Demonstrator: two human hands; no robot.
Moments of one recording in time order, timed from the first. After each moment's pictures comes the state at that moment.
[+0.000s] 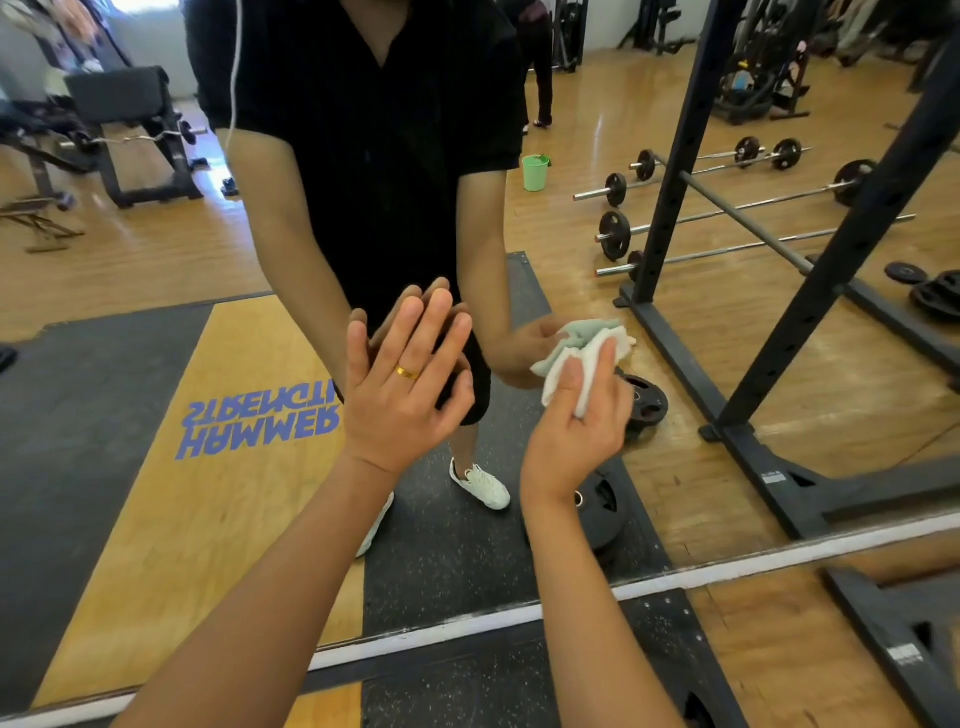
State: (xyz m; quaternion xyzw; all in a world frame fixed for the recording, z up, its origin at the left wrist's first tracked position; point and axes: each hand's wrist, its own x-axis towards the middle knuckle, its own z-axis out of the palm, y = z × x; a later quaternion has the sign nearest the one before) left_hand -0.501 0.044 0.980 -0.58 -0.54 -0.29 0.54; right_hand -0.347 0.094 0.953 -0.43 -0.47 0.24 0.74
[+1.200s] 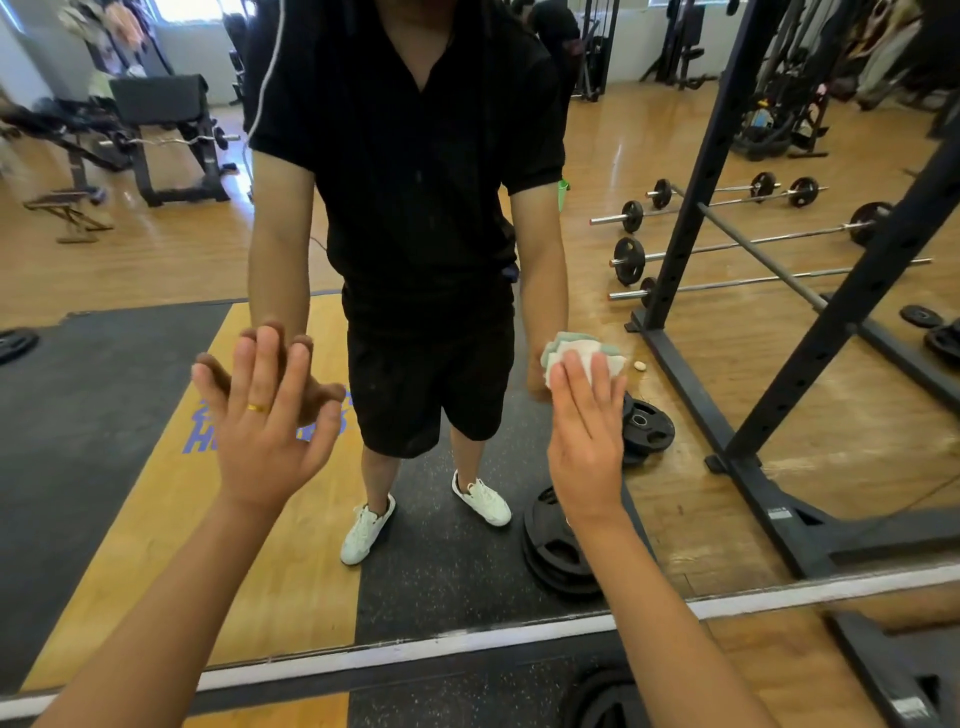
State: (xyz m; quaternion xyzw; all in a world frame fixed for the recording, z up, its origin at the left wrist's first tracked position) left_hand -0.602 -0.051 0.968 -0.54 -0.61 -0.28 0.50; right_hand -0.320 0.124 0.920 -0.24 -0.77 -0.05 0.59
